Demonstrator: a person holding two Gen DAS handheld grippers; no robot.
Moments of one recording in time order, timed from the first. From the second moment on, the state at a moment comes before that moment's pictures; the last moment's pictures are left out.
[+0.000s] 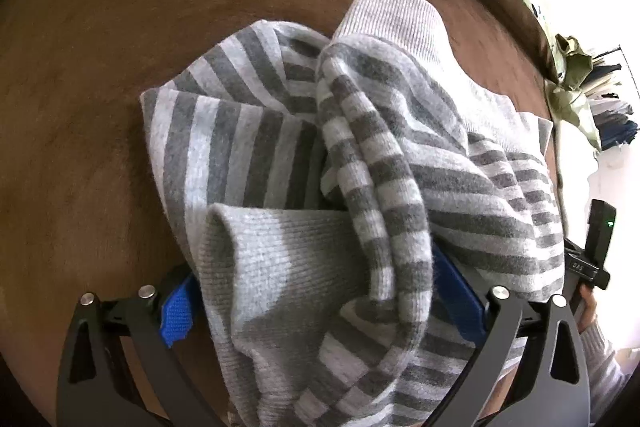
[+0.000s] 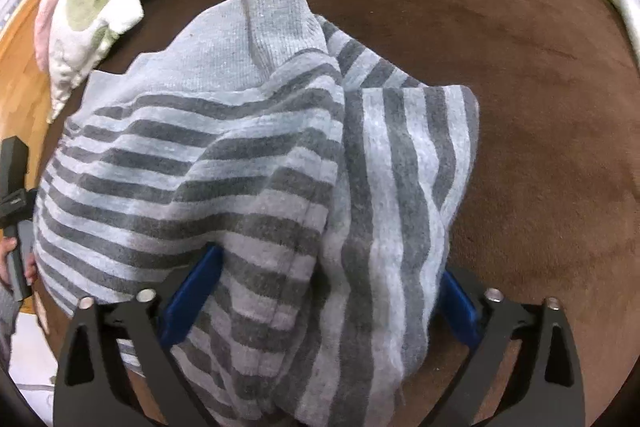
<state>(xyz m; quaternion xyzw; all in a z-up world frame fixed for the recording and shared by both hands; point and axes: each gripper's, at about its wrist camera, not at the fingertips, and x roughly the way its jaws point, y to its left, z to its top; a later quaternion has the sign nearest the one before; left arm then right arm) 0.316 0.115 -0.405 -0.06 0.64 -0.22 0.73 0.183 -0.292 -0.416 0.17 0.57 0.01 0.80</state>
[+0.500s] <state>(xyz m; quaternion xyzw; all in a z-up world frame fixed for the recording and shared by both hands) 0.290 0.069 -0.374 0.03 0.60 -0.19 0.77 0.191 -0.251 -0.400 0.14 0.56 0.00 0.82</state>
